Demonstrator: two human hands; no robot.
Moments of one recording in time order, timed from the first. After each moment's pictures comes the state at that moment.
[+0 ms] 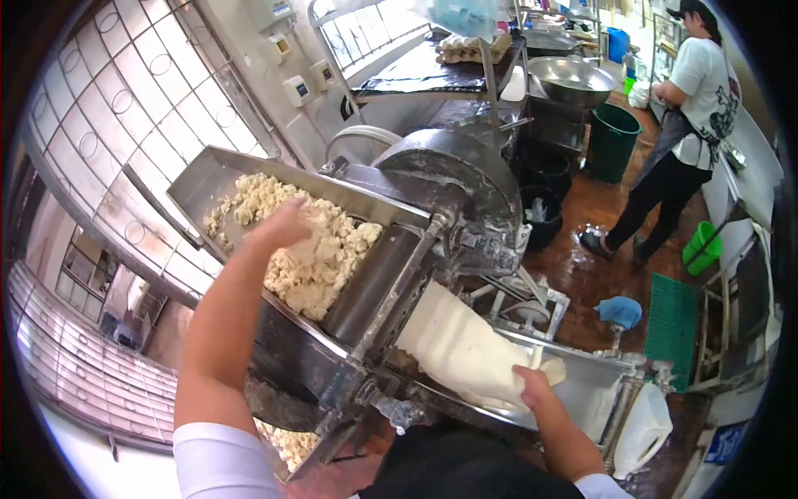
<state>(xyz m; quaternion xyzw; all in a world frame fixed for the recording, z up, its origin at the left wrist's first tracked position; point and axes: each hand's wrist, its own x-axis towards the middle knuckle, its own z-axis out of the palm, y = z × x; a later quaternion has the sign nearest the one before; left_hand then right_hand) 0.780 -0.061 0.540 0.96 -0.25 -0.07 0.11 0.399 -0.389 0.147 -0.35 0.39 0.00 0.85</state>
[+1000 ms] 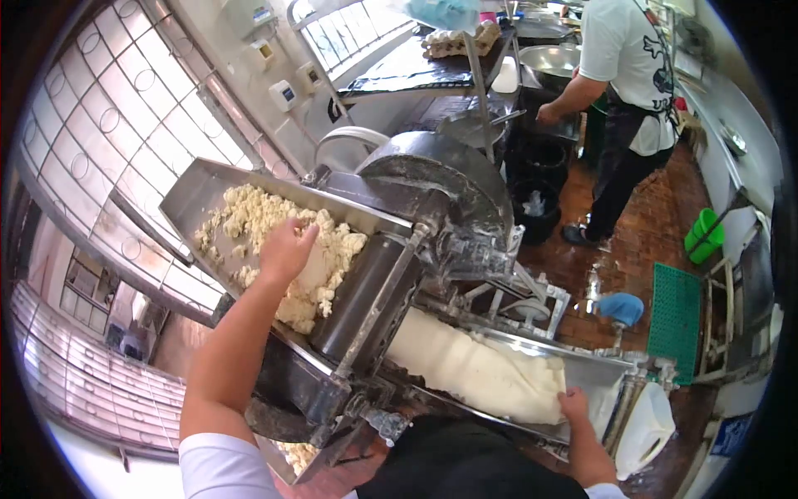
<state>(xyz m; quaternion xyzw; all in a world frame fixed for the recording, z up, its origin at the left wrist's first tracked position) 0.742 -0.095 0.508 0.94 -0.20 0.02 0.26 0.284 -0.472 0.102 -0.81 0.43 0.05 0.39</state>
